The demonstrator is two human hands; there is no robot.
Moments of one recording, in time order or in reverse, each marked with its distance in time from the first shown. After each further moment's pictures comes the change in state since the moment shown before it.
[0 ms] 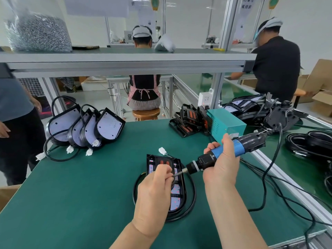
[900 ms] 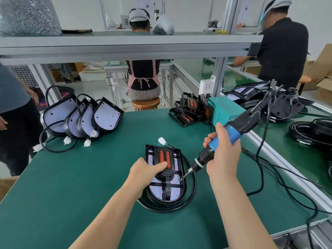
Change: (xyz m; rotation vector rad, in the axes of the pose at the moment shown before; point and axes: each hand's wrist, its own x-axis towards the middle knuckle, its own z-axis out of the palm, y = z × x) left_hand 0.049 -0.056 0.009 -0.262 -0.459 -0.855; right_hand 0.019 0.007 -0.013 -0.225 -0.125 -0.094
